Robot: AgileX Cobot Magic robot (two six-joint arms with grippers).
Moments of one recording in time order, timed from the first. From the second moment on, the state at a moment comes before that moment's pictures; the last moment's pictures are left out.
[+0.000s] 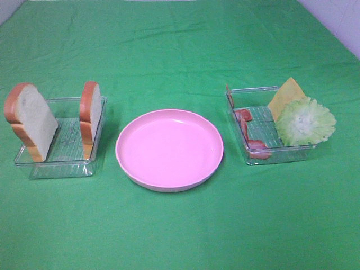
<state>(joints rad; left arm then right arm) 0.06 0.00 -0.50 -0.07 1.06 0.04 -0.04 0.00 -0.50 0.15 1.07 -0.14</state>
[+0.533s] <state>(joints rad) 0.06 0.44 -0.61 -0.17 0.84 0.04 -0.04 0.00 -0.50 0.15 1.07 -0.14</state>
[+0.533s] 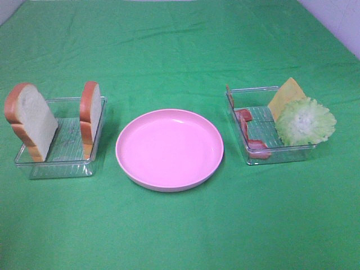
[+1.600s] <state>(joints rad) -0.22 1.54 -1.33 -0.17 1.08 -0.15 -0.04 0.00 -0.50 0.15 1.07 -0.14</state>
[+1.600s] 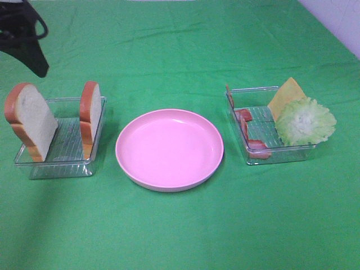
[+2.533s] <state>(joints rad) -0.44 1.92 -1.51 0.08 0.96 -0.47 -0.04 0.00 -0.50 0.15 1.07 -0.14</state>
